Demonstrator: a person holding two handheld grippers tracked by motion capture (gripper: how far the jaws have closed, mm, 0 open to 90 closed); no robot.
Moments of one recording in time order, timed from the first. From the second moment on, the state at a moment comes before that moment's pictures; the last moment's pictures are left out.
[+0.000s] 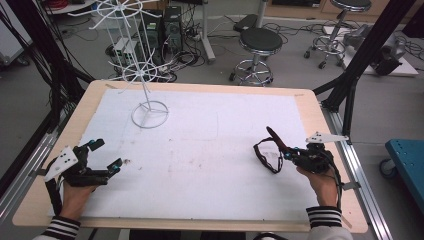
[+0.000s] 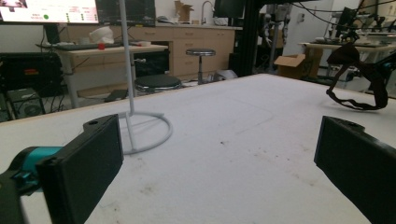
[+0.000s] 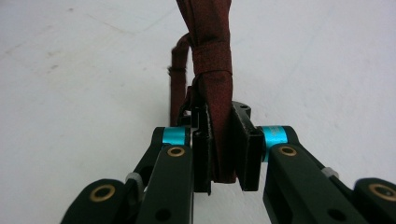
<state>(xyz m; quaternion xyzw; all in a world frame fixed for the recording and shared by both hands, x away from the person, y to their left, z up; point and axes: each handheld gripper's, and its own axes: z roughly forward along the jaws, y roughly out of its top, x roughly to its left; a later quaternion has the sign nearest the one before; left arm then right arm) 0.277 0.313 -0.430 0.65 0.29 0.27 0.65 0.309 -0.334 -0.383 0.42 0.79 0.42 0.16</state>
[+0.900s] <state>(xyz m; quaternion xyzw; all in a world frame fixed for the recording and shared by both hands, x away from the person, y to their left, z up) 0.297 0.303 -0.382 0.70 0.23 0.24 0.64 0.329 -0.260 -0.345 0.26 0.81 0.51 0.14</state>
